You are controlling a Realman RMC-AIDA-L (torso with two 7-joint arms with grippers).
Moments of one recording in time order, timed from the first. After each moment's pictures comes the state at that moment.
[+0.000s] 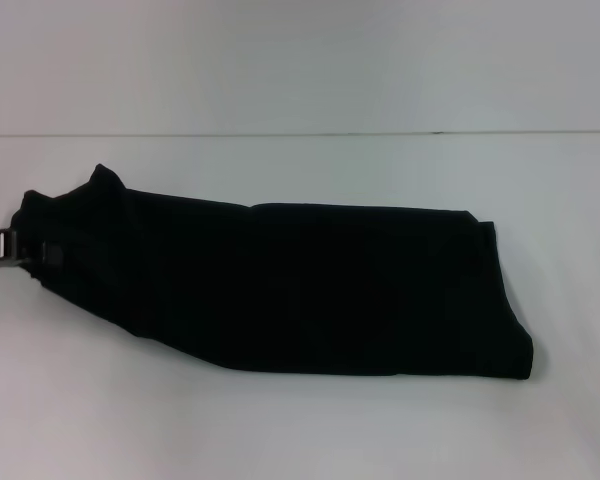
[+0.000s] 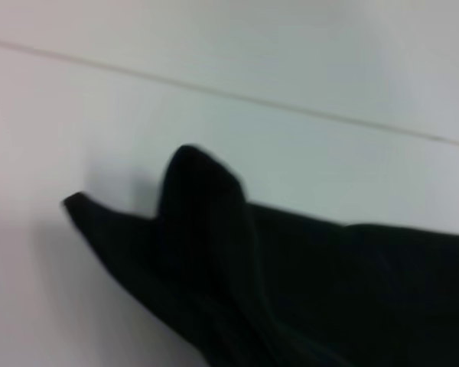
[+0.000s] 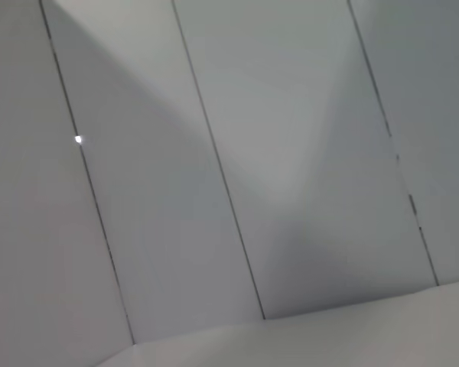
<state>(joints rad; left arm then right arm) -0.66 -1.97 0.32 0.91 2.64 1.56 -2.25 0.31 2.09 -0.25 -0.31 -1.57 -1.50 0.91</state>
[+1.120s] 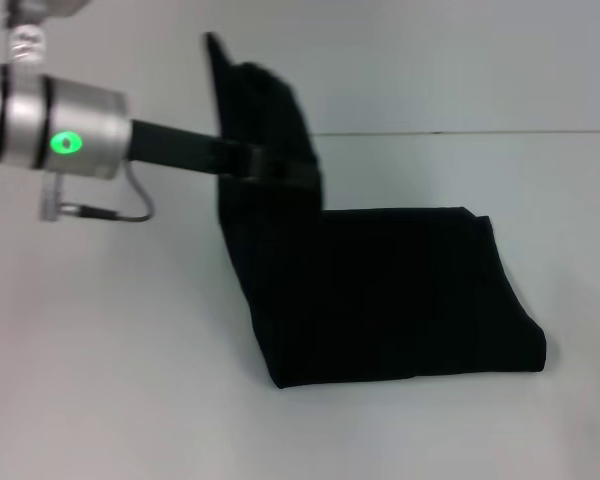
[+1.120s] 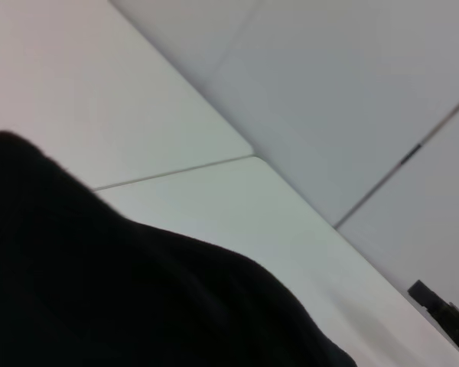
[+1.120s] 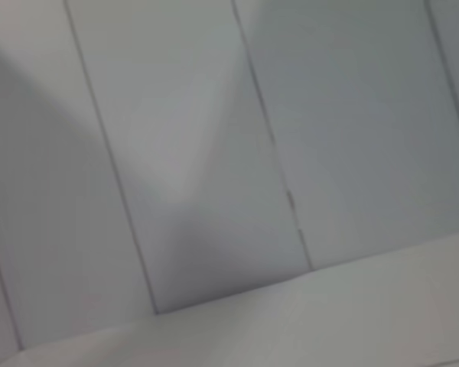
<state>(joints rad) -0.84 -2.14 0.63 1.03 2.29 1.66 -2.30 0.19 2.09 -0.14 -0.31 -1.56 -1.49 0.88</state>
